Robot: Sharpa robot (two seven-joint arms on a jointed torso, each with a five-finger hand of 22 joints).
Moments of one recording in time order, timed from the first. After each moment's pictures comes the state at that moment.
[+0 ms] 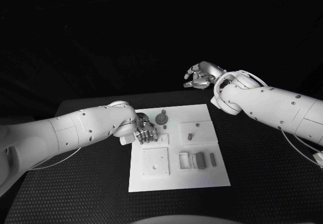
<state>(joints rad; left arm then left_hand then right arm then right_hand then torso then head) 1.30 -0.49 -0.23 1.13 -0.77 0.13 -0.48 0.85 0.05 0.63 -0.29 0.39 1.05 0.09 0.40 0.68 1.34 -0.01 0.30 0.68 1.14 -0.01 0.50 1.09 0.05 1.15 -0.11 0.19 1.23 1.32 -0.59 0.00 1.19 -1.25 -0.36 -0.14 1.03 -0.10 0.60 -0.23 0.08 0.84 0.09 0.31 0.61 1.03 -0.01 1.20 0.94 1.12 -0.09 1.45 0.91 0.25 1.09 -0.01 0.95 1.31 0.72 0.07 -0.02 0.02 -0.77</state>
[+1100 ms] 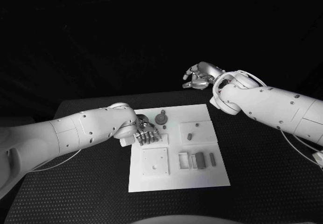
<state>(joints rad) 1.29 -0.49 -0.23 1.13 -0.78 0.12 -0.49 0.74 -0.06 0.52 -0.21 0.05 1.08 0.07 0.38 0.72 1.31 -0.01 0.32 0.69 1.12 0.00 0.52 1.07 0.05 1.15 -0.10 0.17 1.25 1.32 -0.59 0.00 1.19 -1.25 -0.35 -0.14 1.03 -0.10 0.60 -0.23 0.08 0.84 0.09 0.31 0.61 1.03 -0.01 1.20 0.94 1.11 -0.09 1.45 0.91 0.25 1.08 -0.01 0.95 1.31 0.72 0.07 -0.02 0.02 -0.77</state>
